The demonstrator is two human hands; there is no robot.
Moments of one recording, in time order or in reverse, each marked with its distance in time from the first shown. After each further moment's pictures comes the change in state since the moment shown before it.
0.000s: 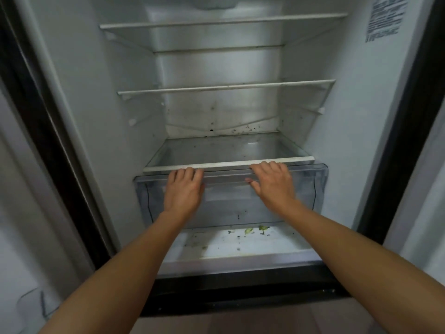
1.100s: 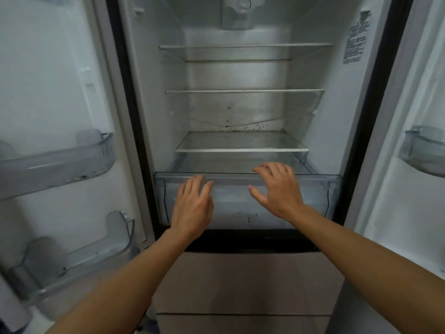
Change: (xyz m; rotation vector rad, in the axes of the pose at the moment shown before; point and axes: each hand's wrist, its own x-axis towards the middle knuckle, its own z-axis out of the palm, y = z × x) left_hand -0.147 0.036 -0.120 -0.153 0.054 -0.033; right_hand -0.099 -0.047 -0.136 0.254 0.072 -0.119
